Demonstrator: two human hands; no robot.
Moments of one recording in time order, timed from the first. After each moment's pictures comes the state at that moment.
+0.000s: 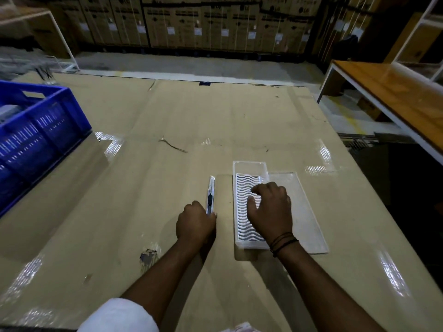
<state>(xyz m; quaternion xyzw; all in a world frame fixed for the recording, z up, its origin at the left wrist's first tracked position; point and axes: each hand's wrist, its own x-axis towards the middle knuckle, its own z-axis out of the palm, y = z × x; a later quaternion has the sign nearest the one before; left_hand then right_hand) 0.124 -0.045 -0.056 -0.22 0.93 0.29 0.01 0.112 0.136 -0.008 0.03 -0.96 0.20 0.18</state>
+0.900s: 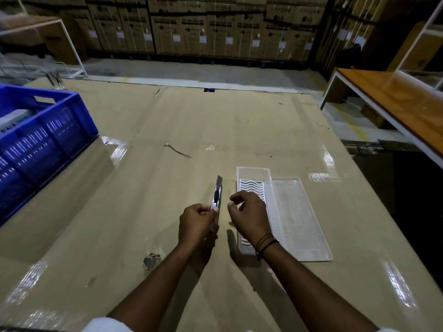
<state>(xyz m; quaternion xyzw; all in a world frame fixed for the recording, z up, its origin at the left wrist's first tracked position) 0.130 -0.054 -0.045 -0.23 0.79 0.57 -0.04 0.107 0.089 -0.011 0.04 -0.90 0.43 0.07</state>
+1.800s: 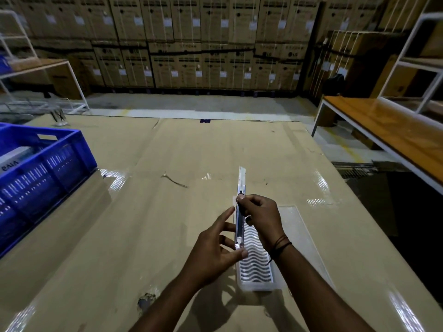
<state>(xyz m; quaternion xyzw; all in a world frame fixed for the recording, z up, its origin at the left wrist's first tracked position) 0.146 -0.036 0.025 0.08 0.82 0.56 0.00 0.068 0.113 0.048 -0.01 -0.73 0.68 0.02</state>
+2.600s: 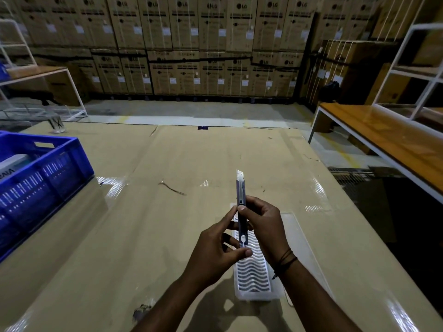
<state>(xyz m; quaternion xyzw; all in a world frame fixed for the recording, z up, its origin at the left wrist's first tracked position) 0.137 -0.024 0.044 0.12 0.82 0.56 -0.04 0.083 0.121 0.062 0.04 -0.70 0.71 0.04</state>
